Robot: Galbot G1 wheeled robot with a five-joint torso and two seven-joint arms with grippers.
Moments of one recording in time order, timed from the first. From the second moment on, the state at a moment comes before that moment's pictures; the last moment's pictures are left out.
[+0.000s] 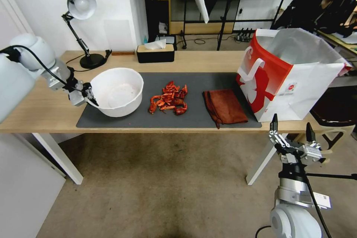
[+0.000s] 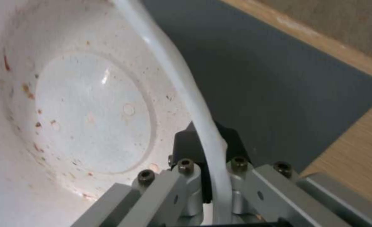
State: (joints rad) left arm -0.08 -0.57 0.41 -1.32 0.15 -0.82 1.49; right arm -1.59 1.47 0.67 2.04 0.26 0.47 0.13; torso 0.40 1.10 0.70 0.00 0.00
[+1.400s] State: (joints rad) left arm 0.41 -0.39 0.04 -1.92 -0.02 -0.82 1.53; right arm -1.59 1.47 0.66 2.04 0.24 0.45 0.12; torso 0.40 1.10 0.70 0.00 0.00
